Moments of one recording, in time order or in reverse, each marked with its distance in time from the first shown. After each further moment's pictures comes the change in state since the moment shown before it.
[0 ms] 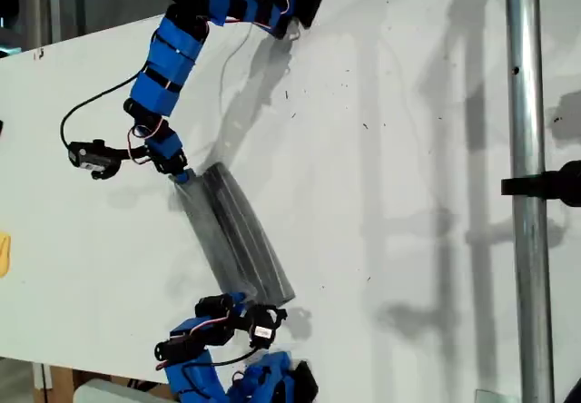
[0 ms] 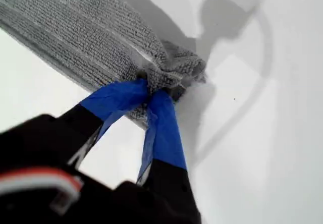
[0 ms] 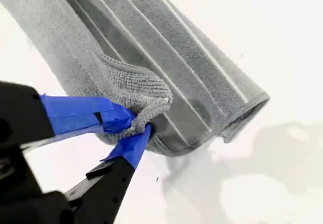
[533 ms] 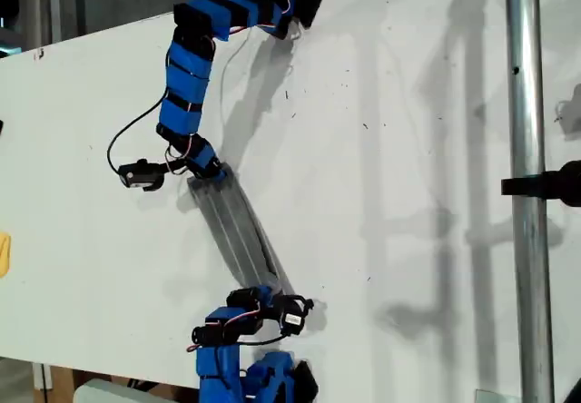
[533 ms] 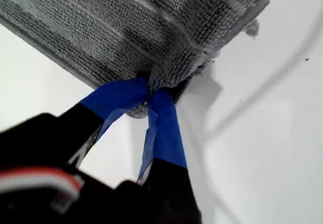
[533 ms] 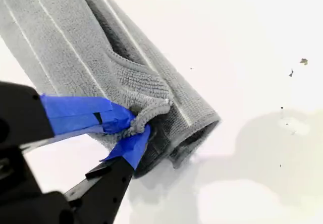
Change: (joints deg) arm 0 7.9 0.2 20.3 -19.3 -9.4; arm 1 -4.0 -11.5 3.2 -0.5 3.4
